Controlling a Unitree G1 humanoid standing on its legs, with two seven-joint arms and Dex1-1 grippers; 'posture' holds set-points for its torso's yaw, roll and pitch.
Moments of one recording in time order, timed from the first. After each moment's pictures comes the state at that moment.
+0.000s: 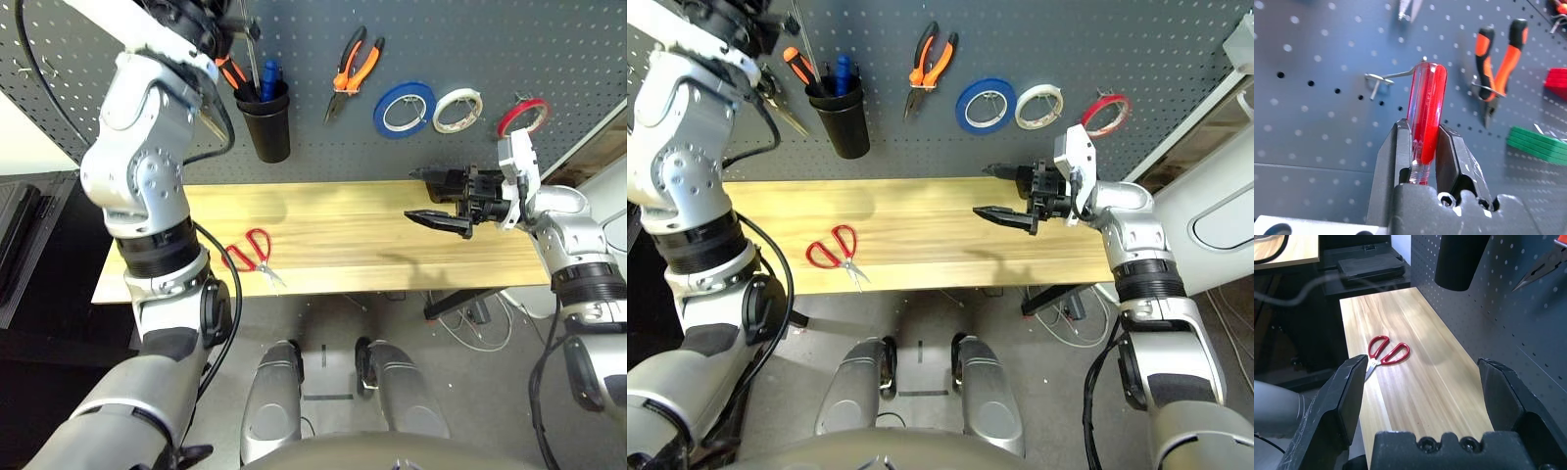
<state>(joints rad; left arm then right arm) -0.98 0.22 0.26 -0.05 -0.35 0.39 -0.19 -0.58 -0.54 -0.04 0.46 0.41 0.02 1.39</state>
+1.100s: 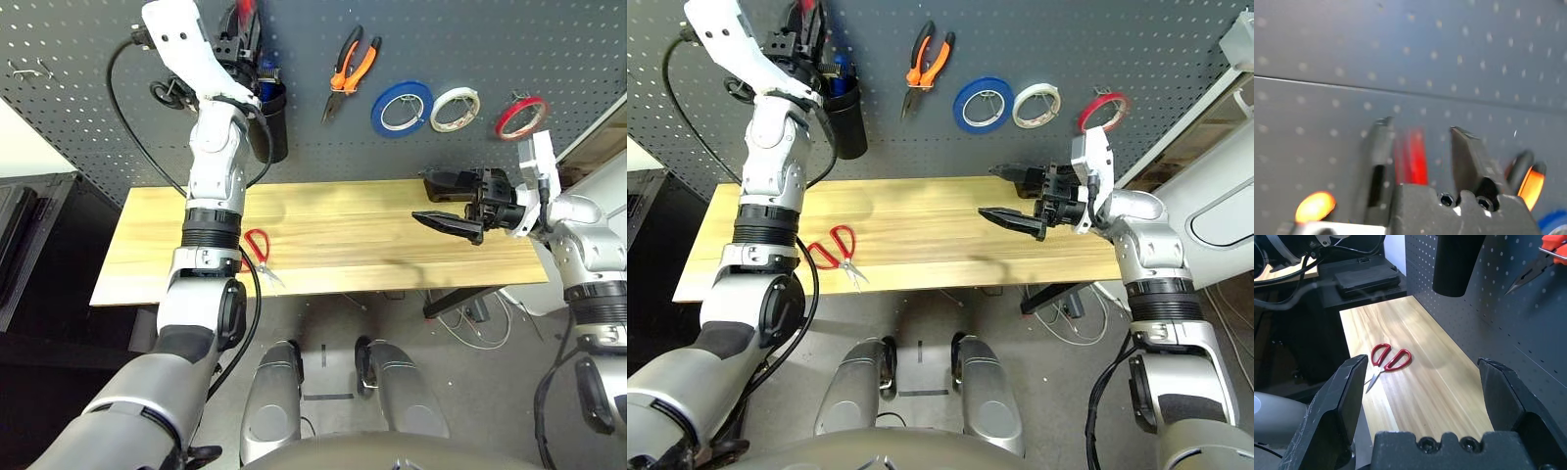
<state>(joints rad) -0.94 0.21 0.13 0.44 -0.08 -0.05 -0.11 -0.49 -0.57 -0.08 0.31 0.47 0.12 1.36</state>
